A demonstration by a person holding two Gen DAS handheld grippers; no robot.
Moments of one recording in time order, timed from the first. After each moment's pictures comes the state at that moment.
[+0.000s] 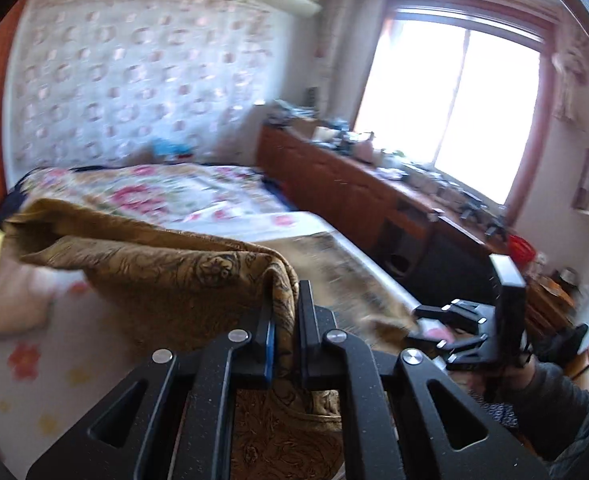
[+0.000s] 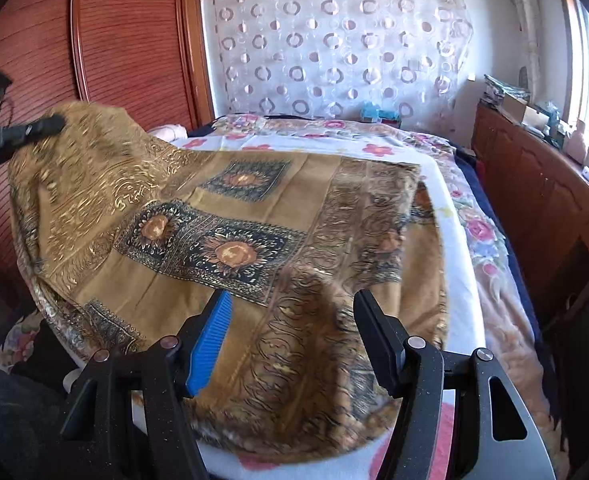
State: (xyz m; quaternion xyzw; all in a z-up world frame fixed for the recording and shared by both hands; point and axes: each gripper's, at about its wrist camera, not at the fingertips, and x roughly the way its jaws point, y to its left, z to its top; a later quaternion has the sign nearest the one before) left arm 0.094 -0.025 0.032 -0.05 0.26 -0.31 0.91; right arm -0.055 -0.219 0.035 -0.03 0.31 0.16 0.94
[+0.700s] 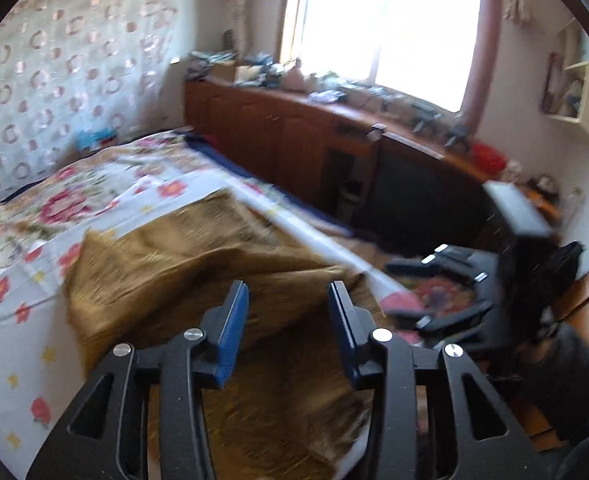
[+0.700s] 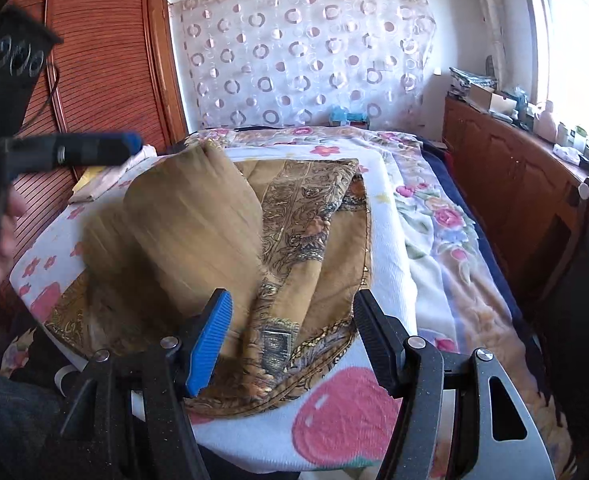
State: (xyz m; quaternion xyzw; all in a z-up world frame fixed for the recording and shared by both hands) left arm 0.107 -0.161 0.025 0.08 0.33 -0.38 0.86; right arm -0.074 -0.259 0.028 0.00 0.30 0.12 0.95
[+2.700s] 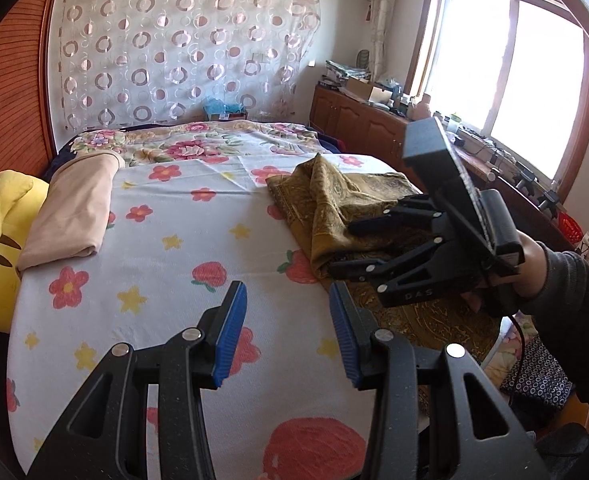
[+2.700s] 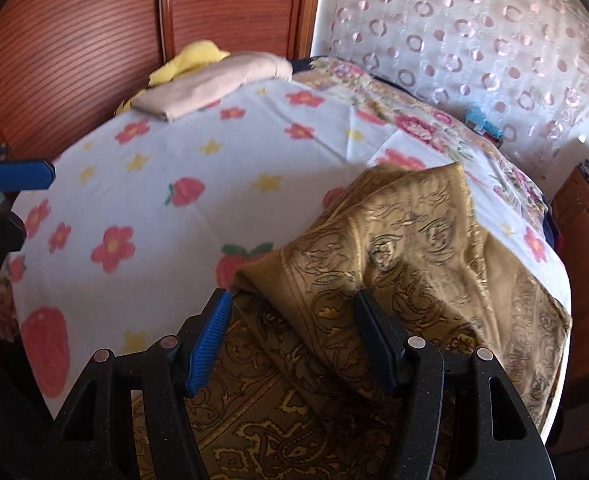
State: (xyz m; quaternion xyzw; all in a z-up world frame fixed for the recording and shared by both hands) left arm 0.080 0.026 -0.027 -0.02 0.34 -0.20 0.92; right arm 0.091 -0.117 0.038 -0.21 0.39 0.29 0.85
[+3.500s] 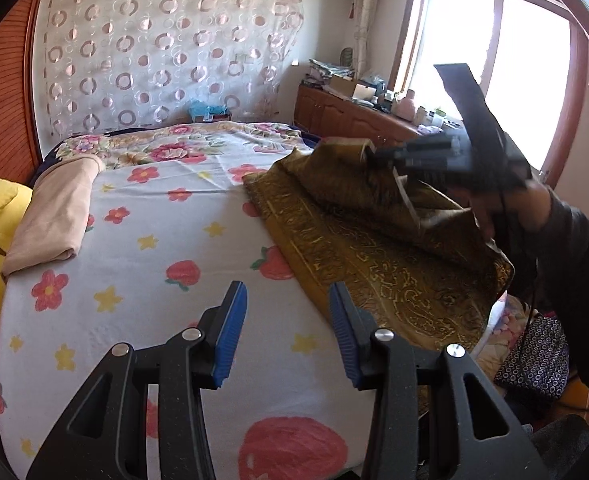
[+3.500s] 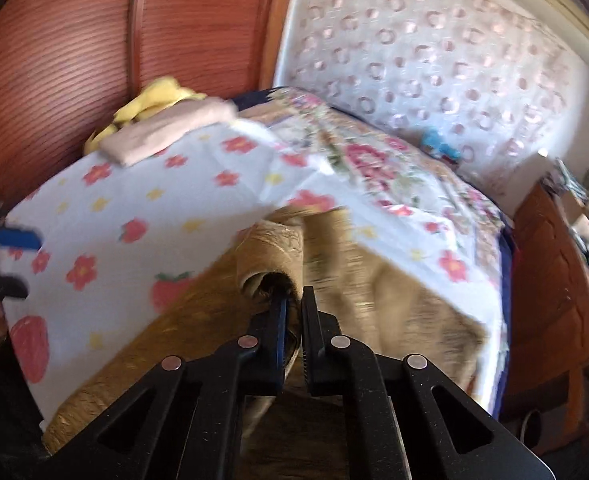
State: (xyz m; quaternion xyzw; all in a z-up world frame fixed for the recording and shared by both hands) left arm 0.071 0.010 -0.030 -0.01 0.33 -0.23 0.92; right arm 0.093 -0.168 0.098 -0.20 0.32 0.21 0.90
